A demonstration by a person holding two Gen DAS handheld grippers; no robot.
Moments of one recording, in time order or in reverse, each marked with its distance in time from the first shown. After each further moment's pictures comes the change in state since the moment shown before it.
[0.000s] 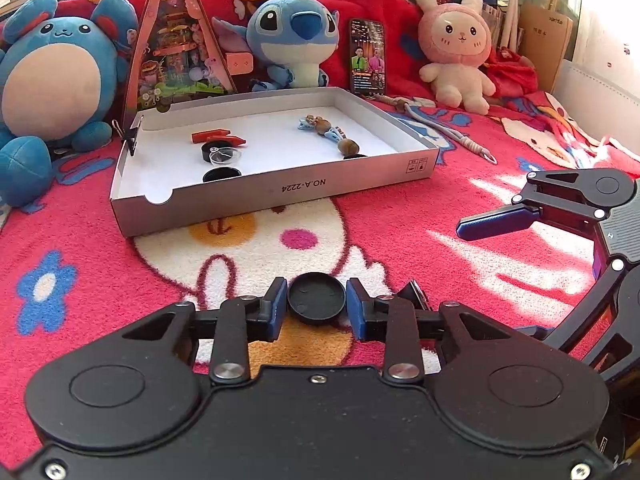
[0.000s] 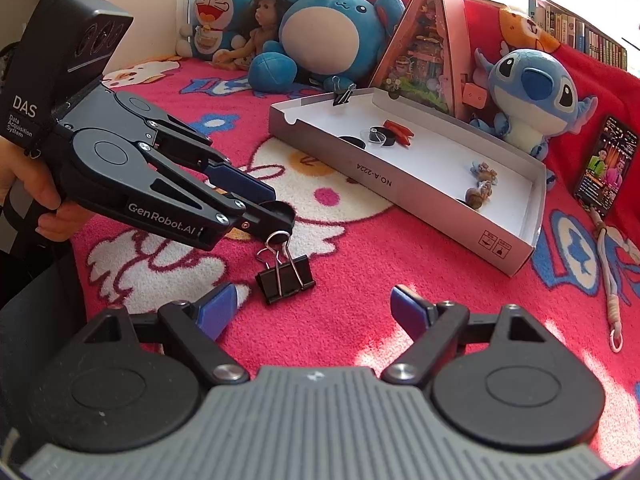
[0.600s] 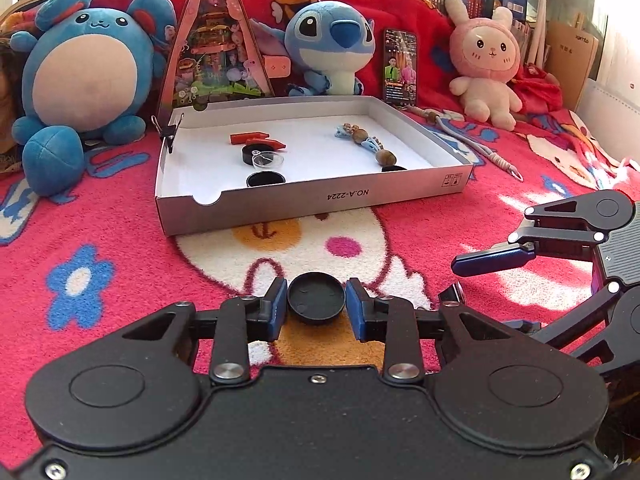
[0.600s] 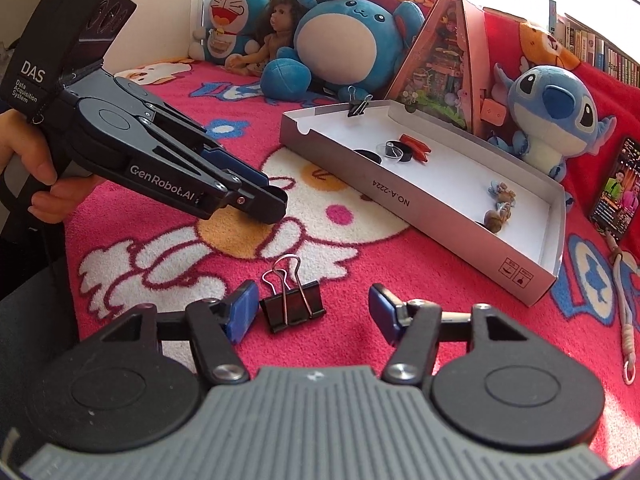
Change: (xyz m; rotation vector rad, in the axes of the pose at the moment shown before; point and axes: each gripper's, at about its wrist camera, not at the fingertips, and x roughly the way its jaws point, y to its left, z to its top) left arm -0.006 0.019 0.003 -0.049 -0.014 0.050; right arm 0.019 0.000 0.007 -0.049 0.005 0.053
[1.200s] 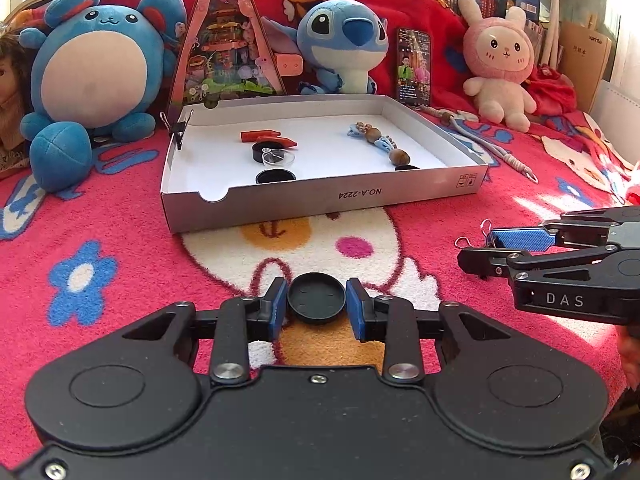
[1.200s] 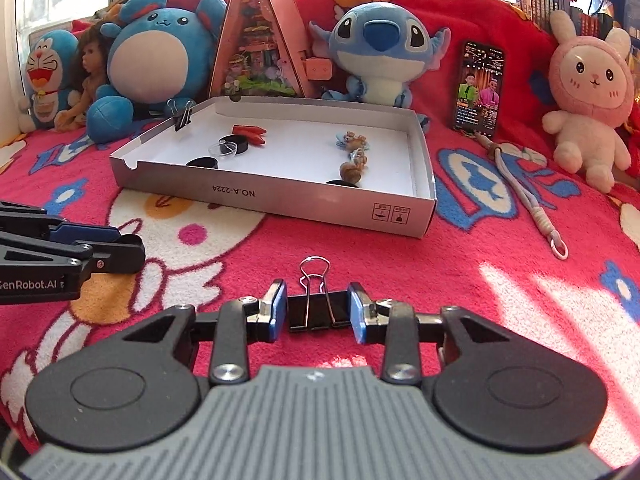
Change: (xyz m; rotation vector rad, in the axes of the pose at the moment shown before) left arm 0.008 -0.003 -0.002 -0.012 -0.005 0.042; right arm 0.006 -0.024 -0.003 0.427 0.004 -0.354
